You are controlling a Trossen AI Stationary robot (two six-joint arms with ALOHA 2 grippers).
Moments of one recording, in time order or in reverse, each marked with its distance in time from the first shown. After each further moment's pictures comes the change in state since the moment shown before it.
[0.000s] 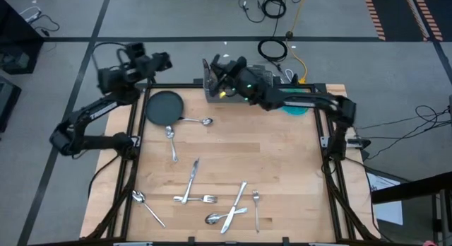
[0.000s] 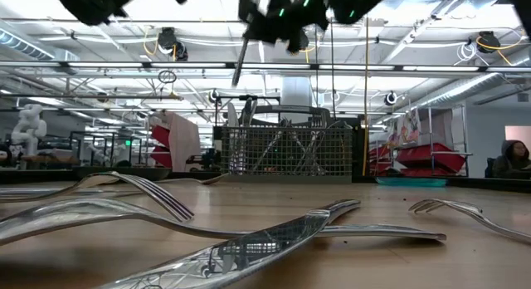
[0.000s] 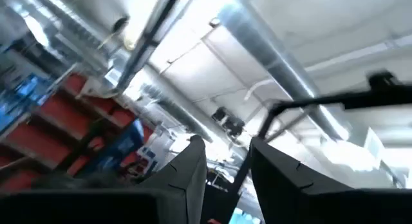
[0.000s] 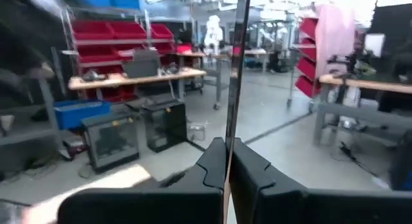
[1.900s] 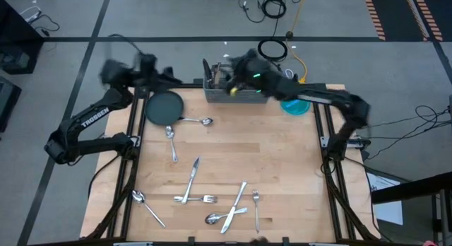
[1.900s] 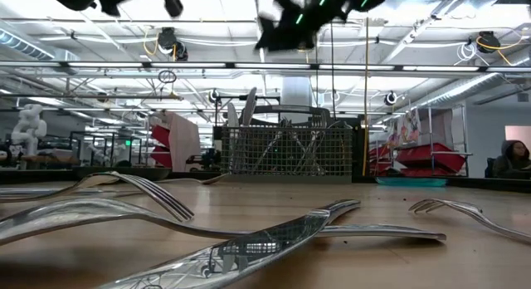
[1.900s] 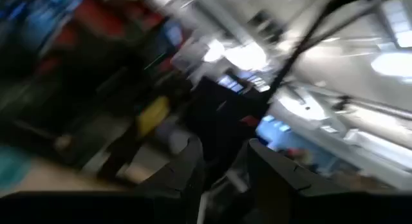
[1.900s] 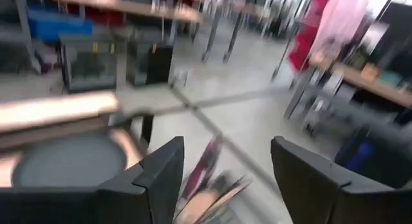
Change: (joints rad) left arm -0.011 -0.127 0.001 -0.595 0.352 0.422; right arm -0.085 -0.131 -0.003 -0.361 -0.056 -0.203
